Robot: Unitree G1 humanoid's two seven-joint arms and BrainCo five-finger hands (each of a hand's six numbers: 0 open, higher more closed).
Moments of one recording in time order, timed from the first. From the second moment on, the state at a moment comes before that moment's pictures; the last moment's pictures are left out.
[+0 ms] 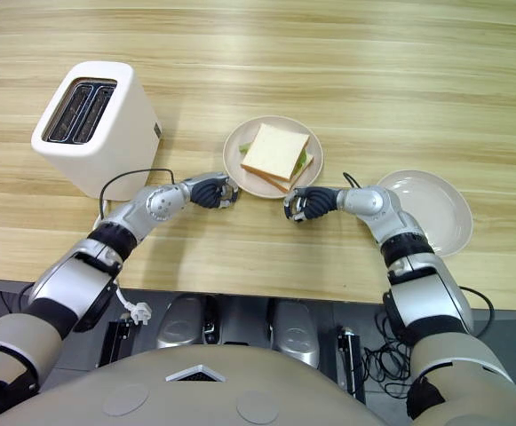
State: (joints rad) left arm -0.70 0.22 -0.49 1.12 0.60 -0.50 -0.16; right arm -0.61 -0.48 0.37 1.07 -0.35 -0.60 0.67
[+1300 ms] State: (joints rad) left arm -0.21 0.05 -0.08 0.31 0.00 -0.62 -0.10; right arm -0.43 -0.12 -0.11 0.74 0.09 -1.00 0.21
